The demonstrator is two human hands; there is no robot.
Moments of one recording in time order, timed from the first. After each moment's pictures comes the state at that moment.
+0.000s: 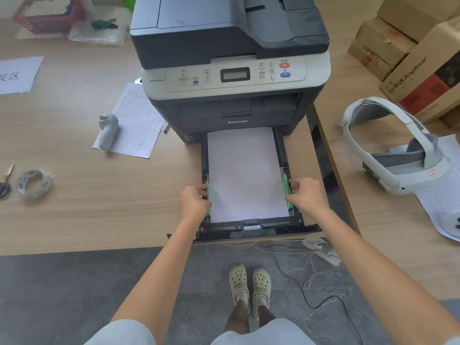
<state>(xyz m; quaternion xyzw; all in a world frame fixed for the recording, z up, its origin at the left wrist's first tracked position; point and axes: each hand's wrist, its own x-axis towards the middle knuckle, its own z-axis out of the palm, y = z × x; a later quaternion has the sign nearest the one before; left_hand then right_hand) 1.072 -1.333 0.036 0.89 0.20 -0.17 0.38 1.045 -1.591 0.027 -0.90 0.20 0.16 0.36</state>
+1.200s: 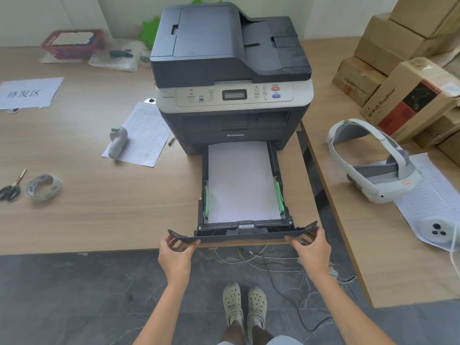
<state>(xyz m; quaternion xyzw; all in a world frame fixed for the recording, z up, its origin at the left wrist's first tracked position) 0.944 -1.295 0.013 0.73 0.36 0.01 0.57 0.916 -1.579 0.011 -0.81 0.36 -0.02 0.47</state>
